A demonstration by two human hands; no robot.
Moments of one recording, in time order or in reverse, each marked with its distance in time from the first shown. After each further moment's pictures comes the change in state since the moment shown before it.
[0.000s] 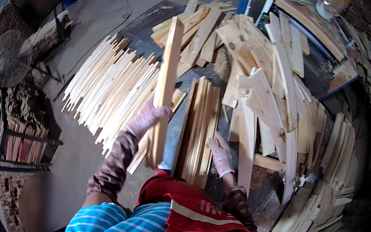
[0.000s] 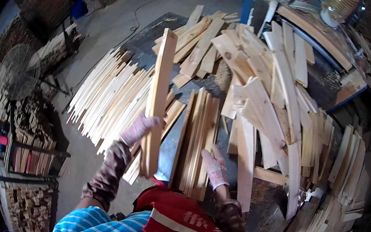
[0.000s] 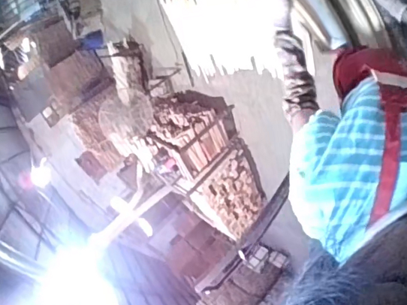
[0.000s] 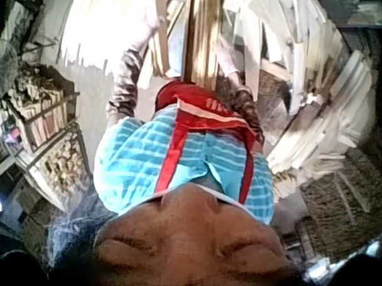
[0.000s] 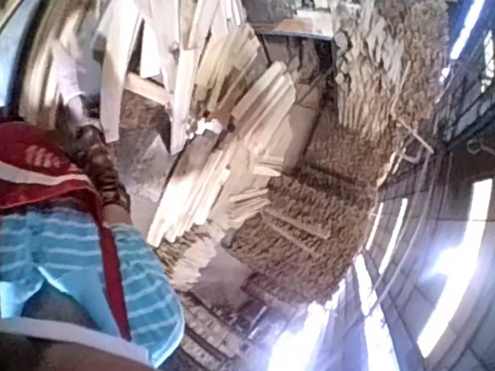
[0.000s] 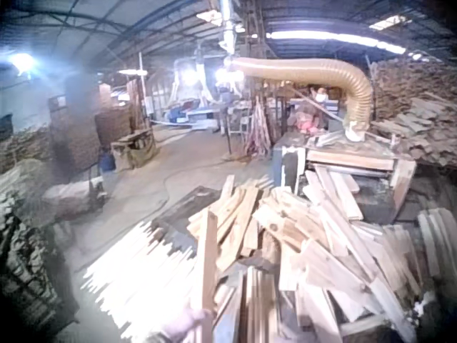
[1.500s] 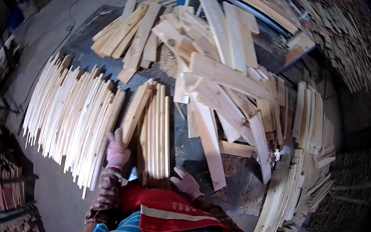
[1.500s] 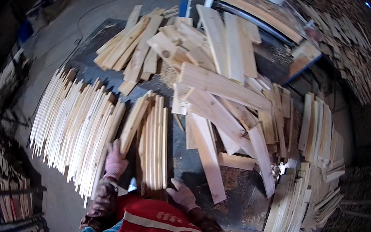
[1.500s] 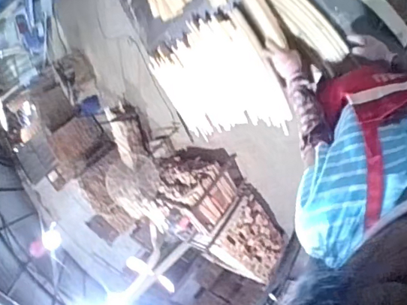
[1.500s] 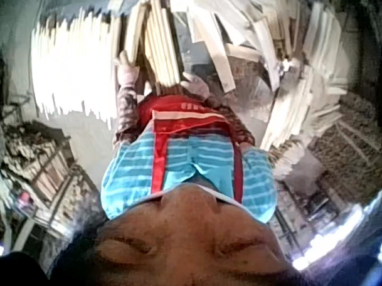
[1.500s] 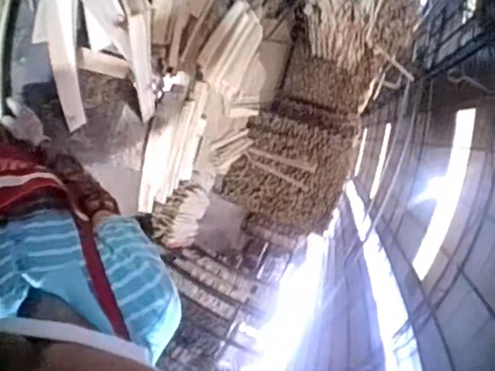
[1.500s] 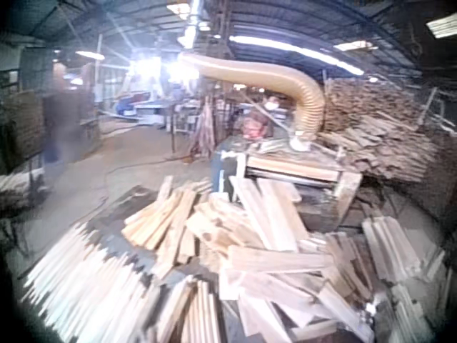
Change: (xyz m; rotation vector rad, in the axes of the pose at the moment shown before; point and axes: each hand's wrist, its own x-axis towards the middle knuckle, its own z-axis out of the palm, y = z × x) left_hand -0.004 -0.163 -0.004 1.138 0.315 -0.096; right_hand -0.086 0.103 -0.018 -0.555 -0.132 -0.016
